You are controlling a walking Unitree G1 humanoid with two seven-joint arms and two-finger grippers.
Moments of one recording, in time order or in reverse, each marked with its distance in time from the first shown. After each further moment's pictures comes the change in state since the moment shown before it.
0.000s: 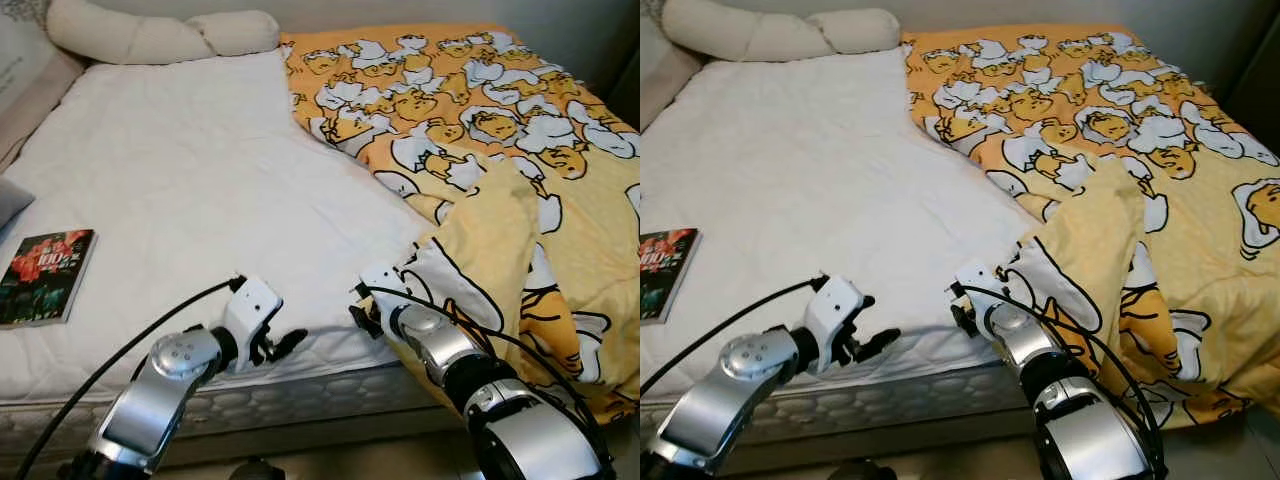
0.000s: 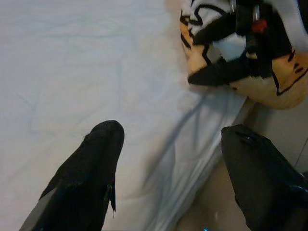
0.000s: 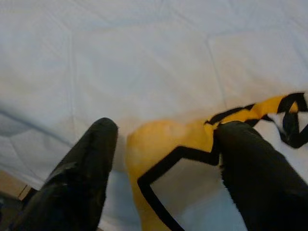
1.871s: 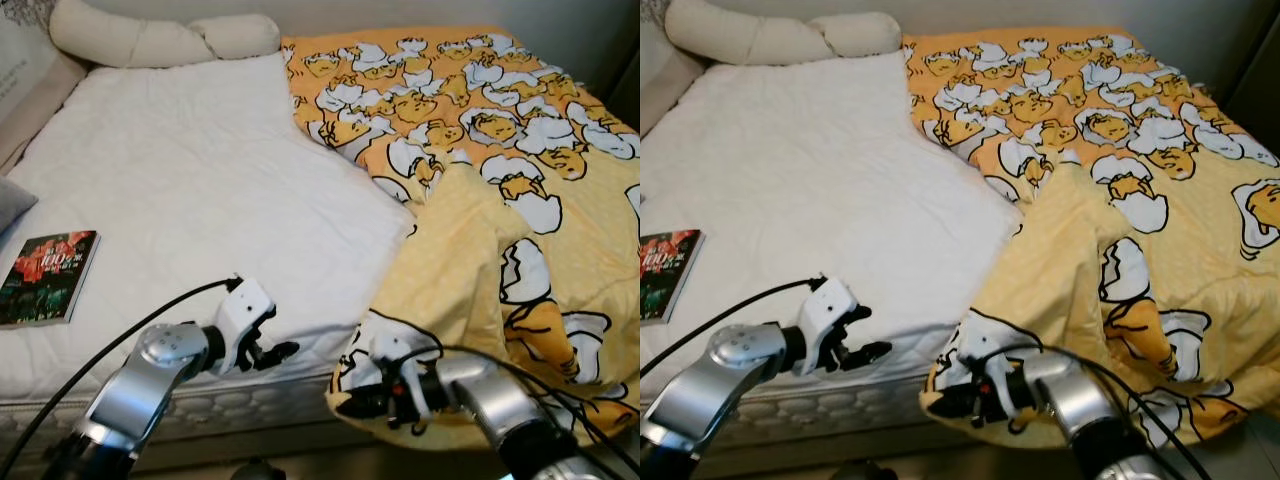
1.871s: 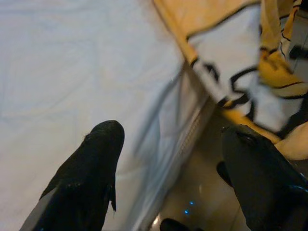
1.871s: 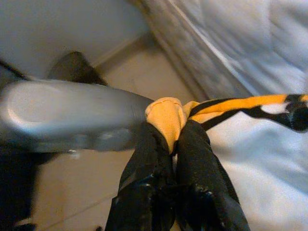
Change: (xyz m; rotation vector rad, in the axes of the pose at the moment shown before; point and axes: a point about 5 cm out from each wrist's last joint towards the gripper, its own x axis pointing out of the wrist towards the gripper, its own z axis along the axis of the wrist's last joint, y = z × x) left arm -0.003 0.011 -0.006 0.013 0.085 -0.139; right arm -0.055 0.037 -0.053 0.001 -0.025 0.913
